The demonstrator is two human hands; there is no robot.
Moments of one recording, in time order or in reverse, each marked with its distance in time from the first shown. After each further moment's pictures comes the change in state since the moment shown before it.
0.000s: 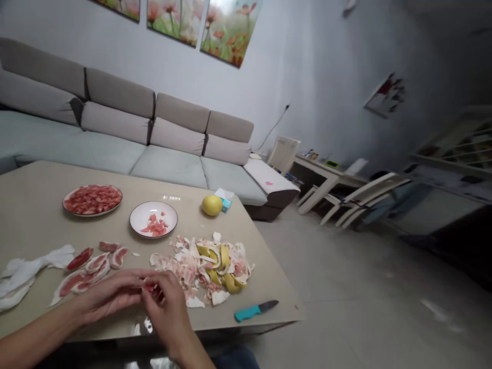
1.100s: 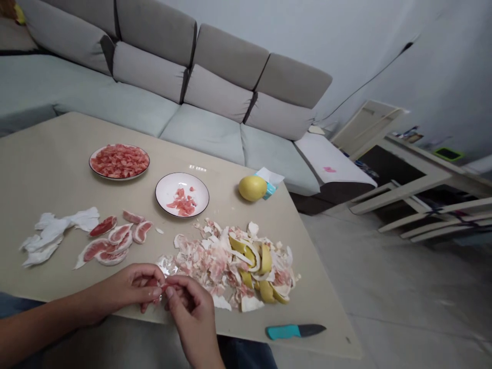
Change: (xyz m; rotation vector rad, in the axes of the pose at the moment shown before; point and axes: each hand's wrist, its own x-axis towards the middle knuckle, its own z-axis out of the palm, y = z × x) left_hand 0.007 -0.020 -0.037 0.400 -0.006 0.003; right_hand 0.001 0.017 0.004 0.411 -0.137 0.529
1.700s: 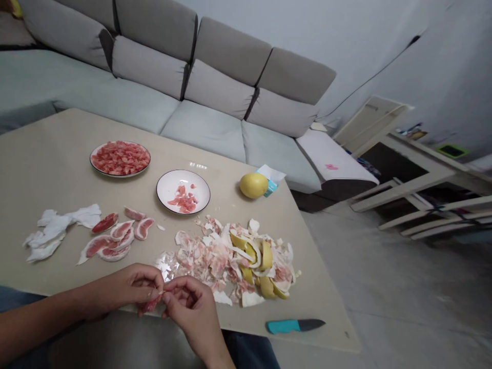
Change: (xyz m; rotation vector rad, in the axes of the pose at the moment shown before) left_hand -0.008 0.011 0.003 0.081 -0.047 -0.093; right_hand 0.002 -0.002 -0.003 0.162 -0.139 0.139
